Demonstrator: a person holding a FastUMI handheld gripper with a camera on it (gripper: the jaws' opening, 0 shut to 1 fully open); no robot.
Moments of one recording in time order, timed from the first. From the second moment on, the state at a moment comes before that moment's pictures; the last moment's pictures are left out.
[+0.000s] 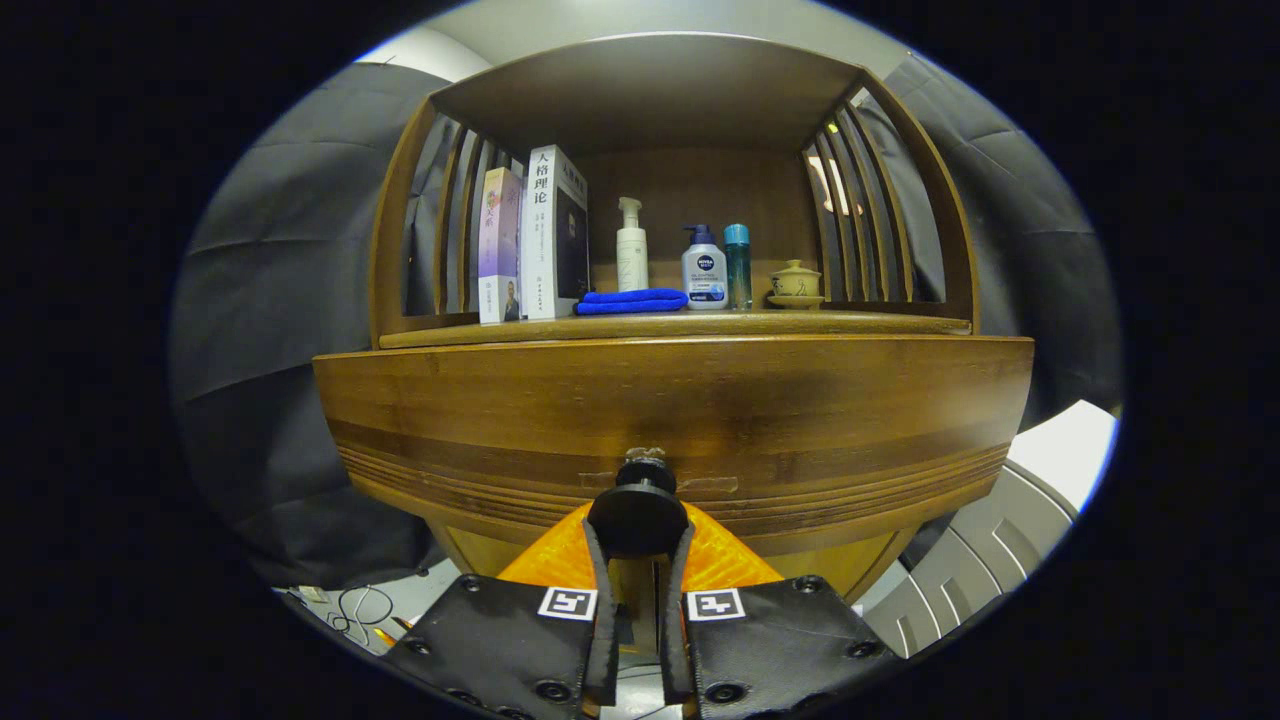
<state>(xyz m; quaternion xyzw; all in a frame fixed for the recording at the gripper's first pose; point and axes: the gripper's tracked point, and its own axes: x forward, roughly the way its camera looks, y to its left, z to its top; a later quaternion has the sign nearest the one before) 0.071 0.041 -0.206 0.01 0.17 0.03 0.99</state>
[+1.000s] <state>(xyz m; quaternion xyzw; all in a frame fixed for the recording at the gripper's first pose) -0.026 0.044 -0.203 -0.03 0.18 0.08 0.98</state>
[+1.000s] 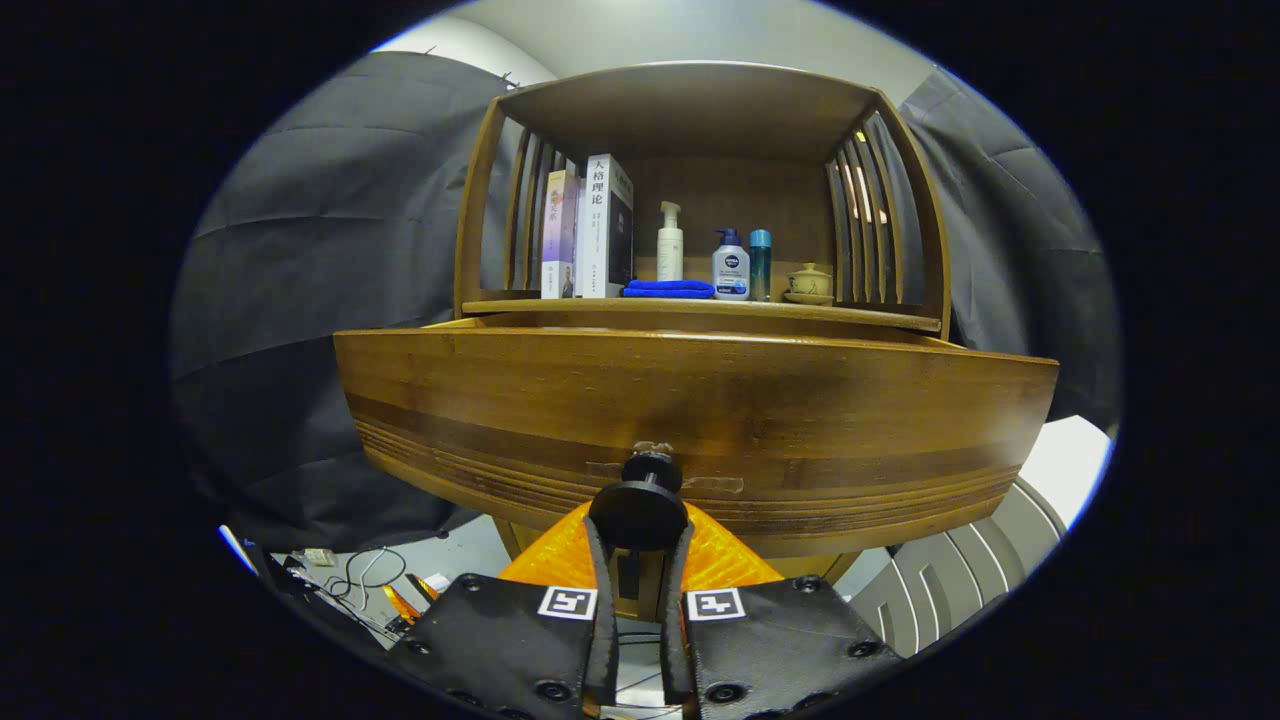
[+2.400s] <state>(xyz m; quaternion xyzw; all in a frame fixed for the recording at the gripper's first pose) -0.135 0.067 -0.123 -0.03 0.12 0.18 0.98</state>
